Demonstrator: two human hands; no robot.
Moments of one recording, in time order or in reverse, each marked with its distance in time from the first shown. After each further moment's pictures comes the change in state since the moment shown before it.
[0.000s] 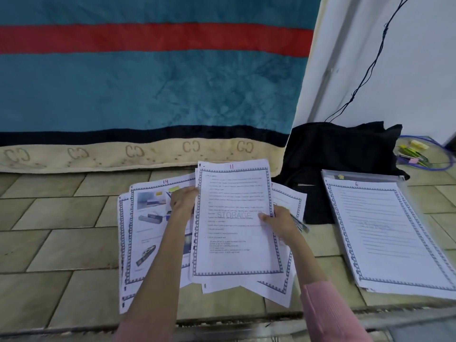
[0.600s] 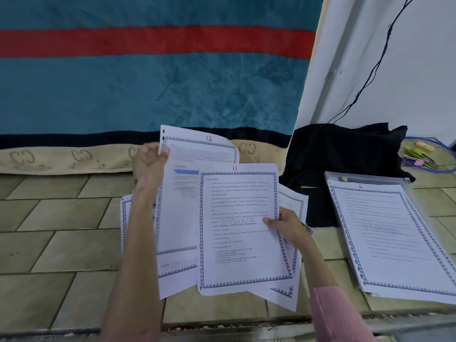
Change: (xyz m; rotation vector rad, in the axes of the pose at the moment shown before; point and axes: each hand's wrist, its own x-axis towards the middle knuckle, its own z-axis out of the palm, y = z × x) left_hand -0.047 0.077 -0.057 -0.233 0.144 0.536; right_hand -0.001 0.007 -0.015 0.125 -0.131 -0.018
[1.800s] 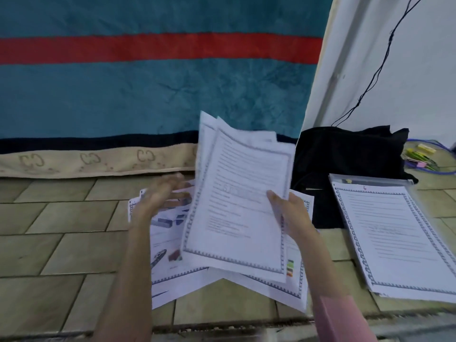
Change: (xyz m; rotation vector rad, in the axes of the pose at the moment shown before) left_hand 0.016 -0.045 -0.031 0.183 -0.398 -0.398; right_hand -0.025 -0.068 0.028 0.218 0.222 -0.025
